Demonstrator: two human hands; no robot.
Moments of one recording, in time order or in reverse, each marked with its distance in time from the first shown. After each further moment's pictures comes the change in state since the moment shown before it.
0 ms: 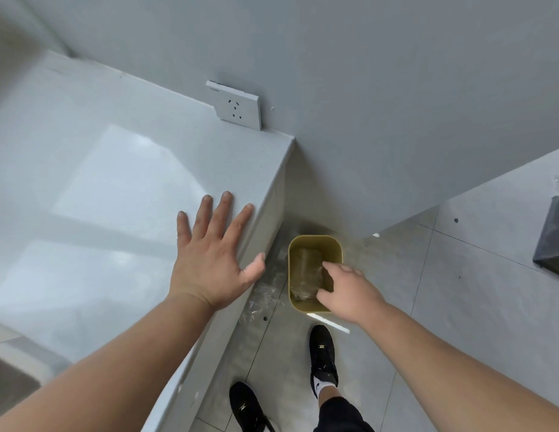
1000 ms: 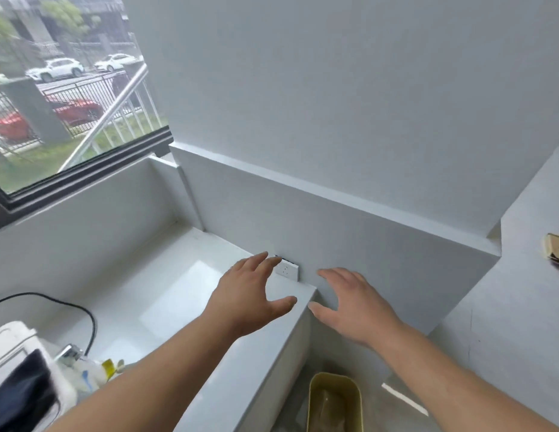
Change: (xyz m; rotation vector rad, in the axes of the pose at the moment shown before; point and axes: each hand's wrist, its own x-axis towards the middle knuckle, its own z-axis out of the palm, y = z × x) left_hand -0.025 0.032 -0.298 -0.261 0.140 -0.097; right_hand -0.197 -0.135 -0.253 -0.072 0.568 -0.580
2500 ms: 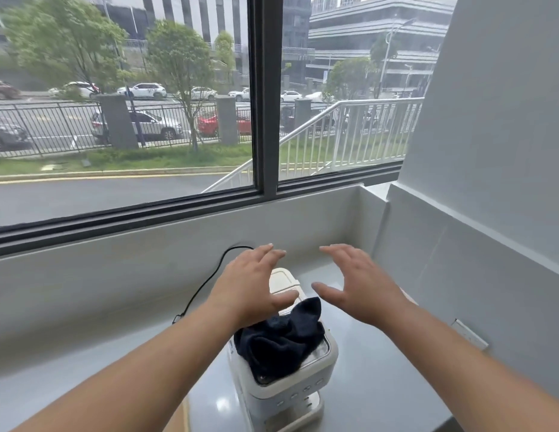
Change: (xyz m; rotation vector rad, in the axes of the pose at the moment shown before) left_hand -0.279 -0.267 -0.181 0.040 0.311 -0.441; right_hand 0.024 -0.414 0.078 -0.072 -0.037 -0.627
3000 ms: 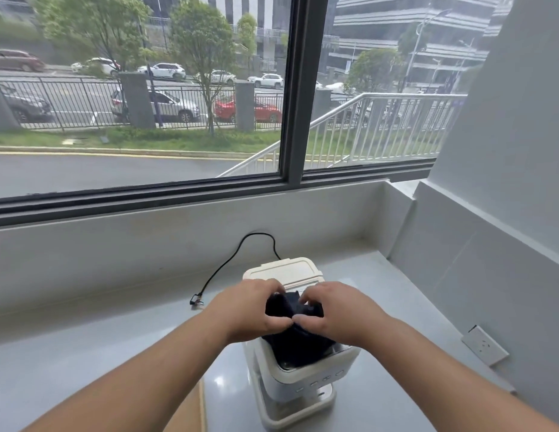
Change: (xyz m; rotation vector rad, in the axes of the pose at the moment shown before) left_hand -0.044 -0.055 0.024 -0.056 -0.227 -0.100; right_hand -0.001 -0.056 0.059 -0.115 -0.338 -0.135
